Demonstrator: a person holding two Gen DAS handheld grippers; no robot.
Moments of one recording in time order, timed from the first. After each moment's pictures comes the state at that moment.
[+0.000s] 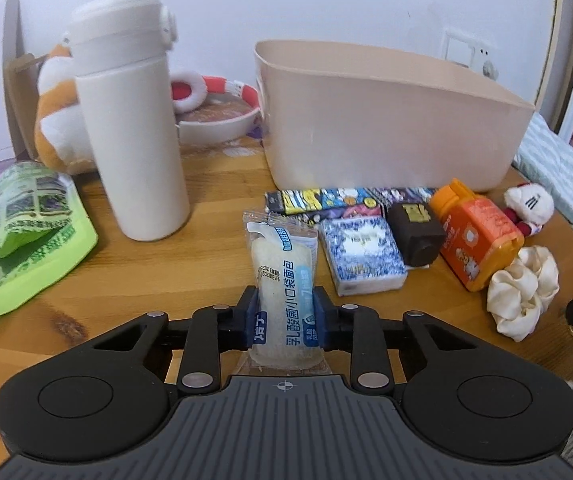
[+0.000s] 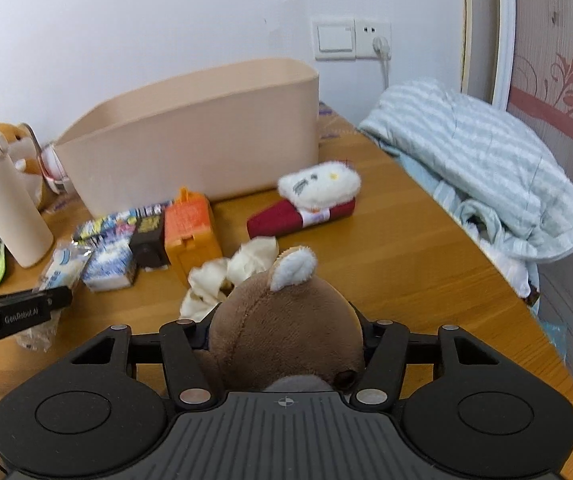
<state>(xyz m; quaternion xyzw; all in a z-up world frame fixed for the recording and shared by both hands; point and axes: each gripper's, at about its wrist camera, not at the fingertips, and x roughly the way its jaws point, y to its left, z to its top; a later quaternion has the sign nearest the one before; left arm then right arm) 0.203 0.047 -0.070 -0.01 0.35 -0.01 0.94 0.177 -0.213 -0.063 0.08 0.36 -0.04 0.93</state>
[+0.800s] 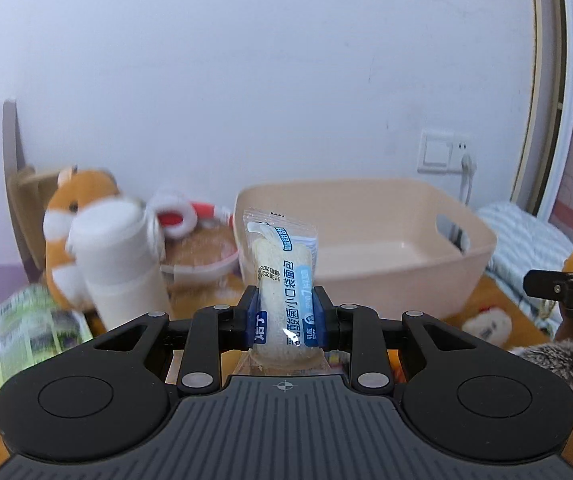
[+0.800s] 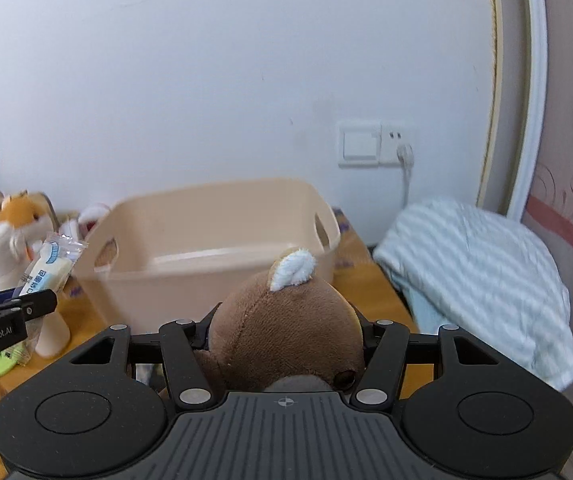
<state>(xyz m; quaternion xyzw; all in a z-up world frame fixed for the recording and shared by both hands) 0.223 0.021 0.038 0.01 0.24 -0.01 0.97 0.234 -0.226 0.030 0.04 0.28 -0.01 0.96</state>
